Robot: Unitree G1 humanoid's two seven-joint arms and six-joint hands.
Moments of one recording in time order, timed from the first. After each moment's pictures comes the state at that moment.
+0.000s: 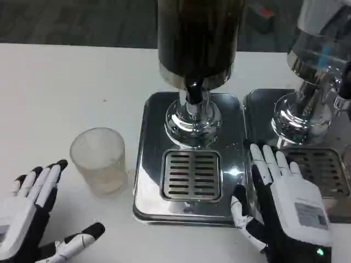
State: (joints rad) left arm 0.41 0.59 -0.01 0.09 0.72 -0.34 0.35; right arm 0.35 -0.18 0.40 -0.21 -0.98 0.15 -0.36
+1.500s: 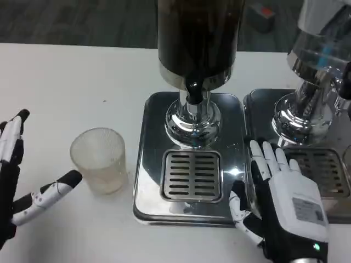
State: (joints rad) left arm 0.21 0.54 0.08 0.24 0.52 -0.42 0.38; right arm 0.33 -0.13 0.40 -0.22 -1.00 0.18 -0.34
